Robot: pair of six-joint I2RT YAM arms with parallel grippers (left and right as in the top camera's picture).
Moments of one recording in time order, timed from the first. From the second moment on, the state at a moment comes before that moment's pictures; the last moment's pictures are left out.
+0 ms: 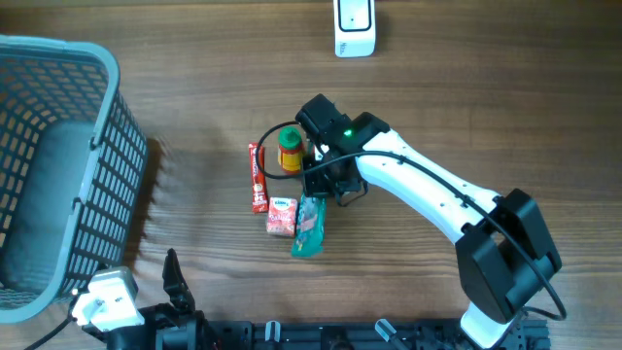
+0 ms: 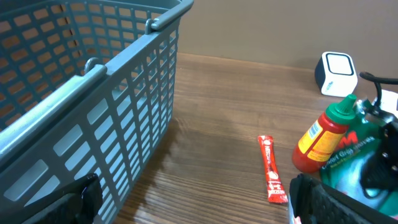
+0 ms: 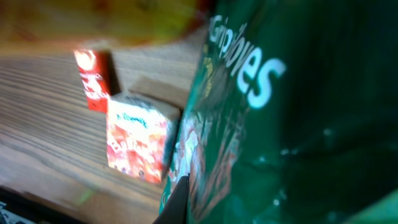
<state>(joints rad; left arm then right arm) 0.01 0.01 0.83 -1.13 -0.15 -0.10 0.70 1.87 1.40 -0.93 -0.24 0.60</state>
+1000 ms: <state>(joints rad) 0.01 0.01 0.83 -1.13 -0.15 -0.10 0.60 1.33 1.50 -1.46 -0.22 1.72</state>
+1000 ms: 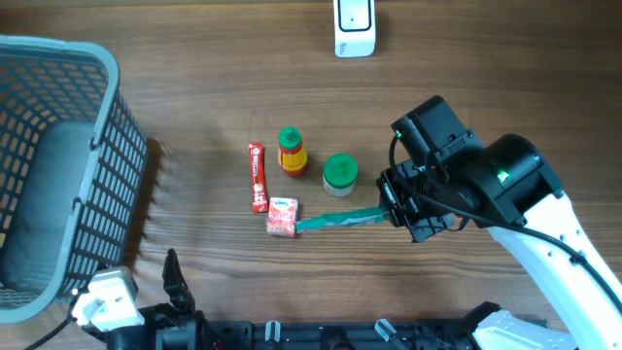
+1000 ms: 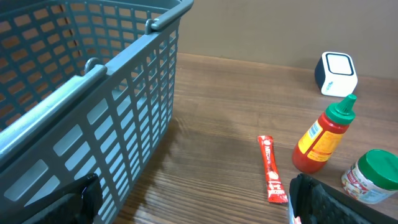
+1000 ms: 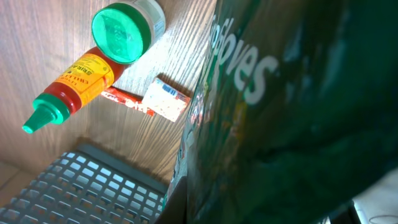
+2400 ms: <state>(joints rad) 0.01 0.01 0.83 -1.13 -0.15 -0.10 0.30 1.52 1.50 -1.60 -0.58 2.05</state>
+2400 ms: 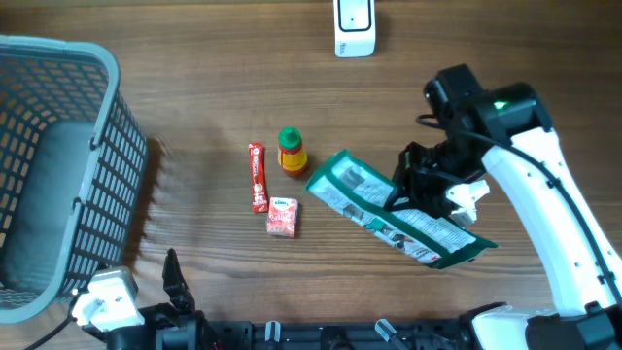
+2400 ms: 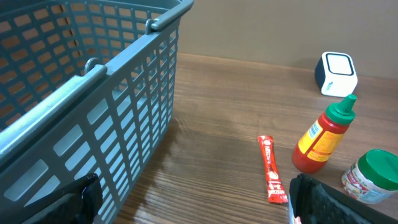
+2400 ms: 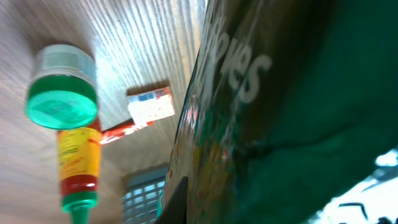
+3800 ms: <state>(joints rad) 0.01 0.01 0.83 -1.13 -0.15 -0.10 0.13 1.22 1.49 -0.93 -0.38 0.97</state>
